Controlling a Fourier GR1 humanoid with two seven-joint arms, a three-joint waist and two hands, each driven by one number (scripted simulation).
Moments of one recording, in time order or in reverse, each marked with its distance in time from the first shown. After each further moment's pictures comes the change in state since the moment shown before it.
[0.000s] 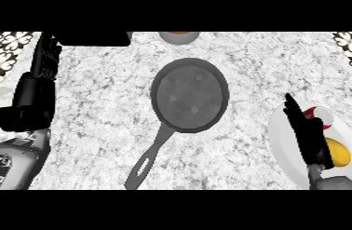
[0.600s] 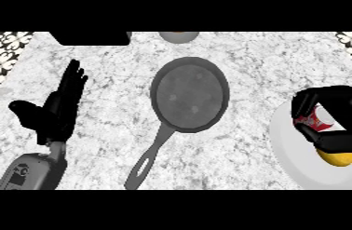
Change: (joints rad) left arm 0.099 -0.101 -0.008 0.057 0.170 -0.067 0.106; right arm -0.176 -0.245 -0.097 -0.143 -0.270 0.696 -0.368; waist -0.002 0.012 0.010
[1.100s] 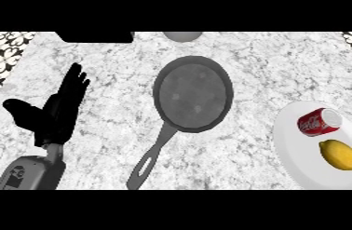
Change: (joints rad) left arm 0.020 -0.001 0.017 -0.005 0.063 -0.052 0.028; right arm -0.015 -0.316 -0.189 0.167 0.135 0.200 -0.336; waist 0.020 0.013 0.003
